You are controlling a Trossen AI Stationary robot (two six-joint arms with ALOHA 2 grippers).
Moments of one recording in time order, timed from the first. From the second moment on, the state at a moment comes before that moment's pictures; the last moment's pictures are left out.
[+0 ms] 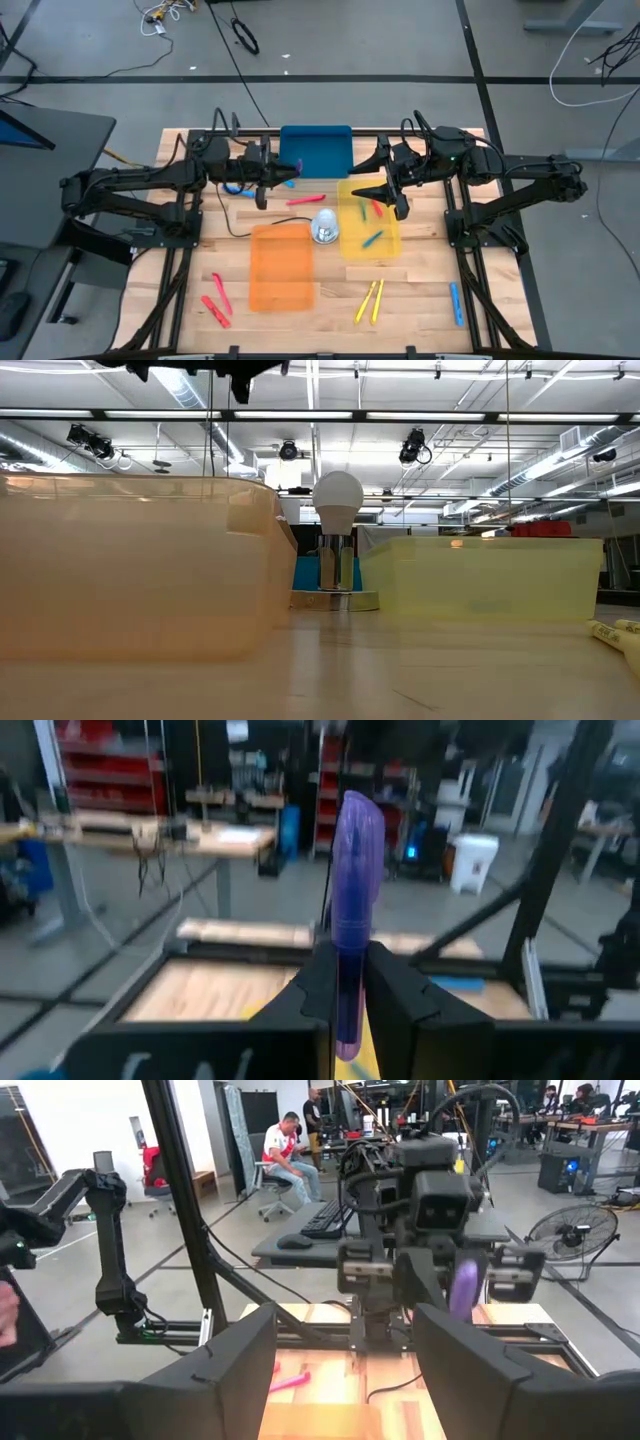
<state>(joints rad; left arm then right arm) 0.21 1.08 0.80 0.33 0.18 -0.08 0.00 1.17 1.27 -0.16 -0.17 0.06</state>
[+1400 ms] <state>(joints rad) 0.09 1.39 1.43 0.18 0.10 -0.06 -0.02 1.34 1.50 -0.25 0.01 0.02</state>
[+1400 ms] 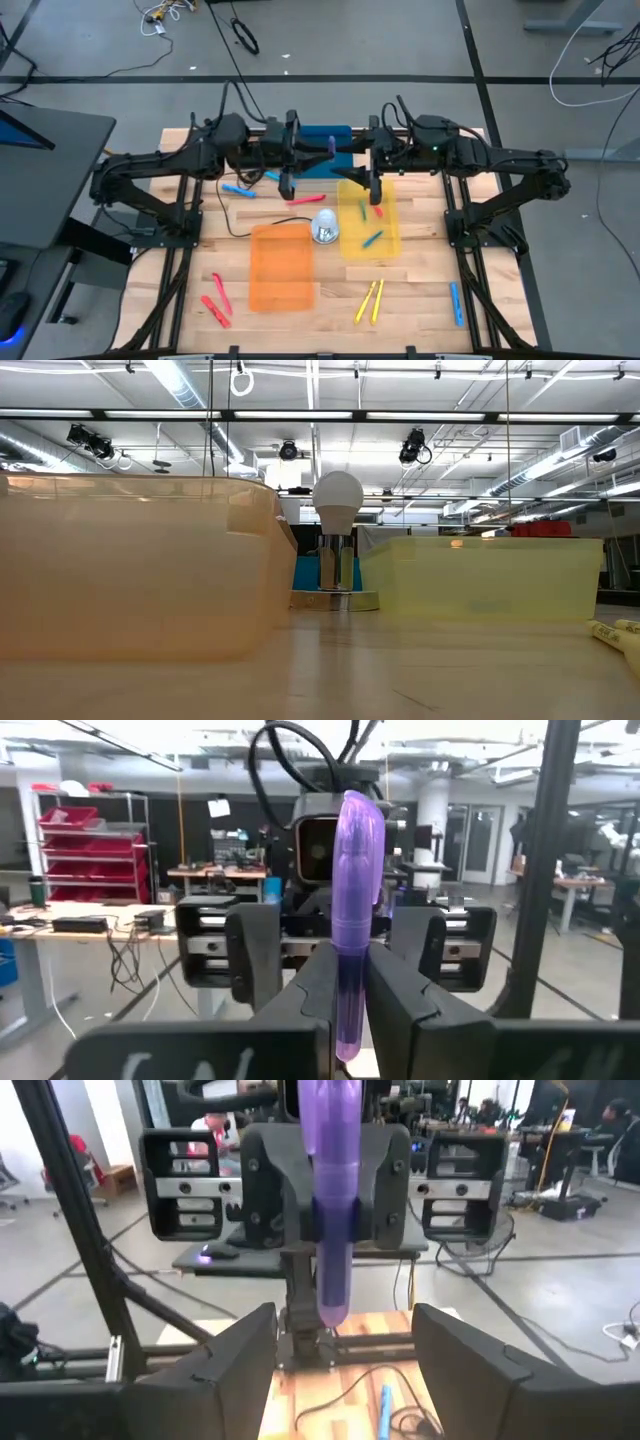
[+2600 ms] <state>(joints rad) 0.07 1.42 1.43 0.17 0.08 -0.05 -0.02 1.33 1.50 -0.24 -0.04 -0.03</state>
